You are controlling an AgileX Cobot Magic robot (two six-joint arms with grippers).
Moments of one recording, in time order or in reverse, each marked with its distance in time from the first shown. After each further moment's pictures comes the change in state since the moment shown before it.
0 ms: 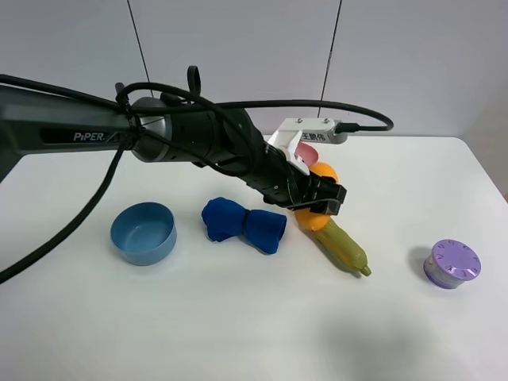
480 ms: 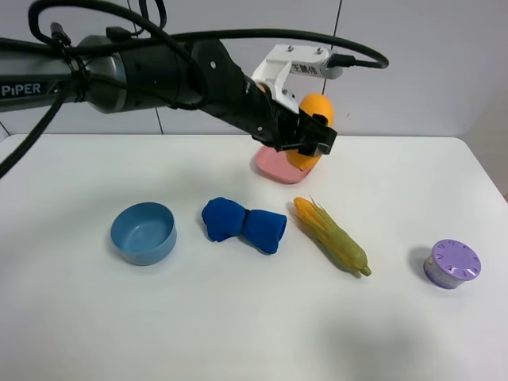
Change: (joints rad) left arm 0.071 -0.090 -0.146 0.250 0.046 -0.002; right arm 0.000 0.000 0.000 0.000 0.000 0.000
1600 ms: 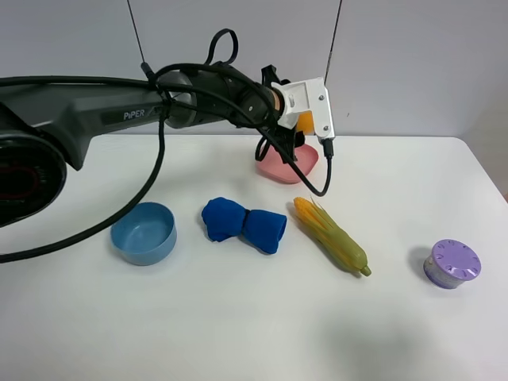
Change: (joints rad) left arm 0.021 0.312 -0.268 0.668 -0.187 0.356; right arm 0.000 0.000 0.000 0.000 0.000 0.000
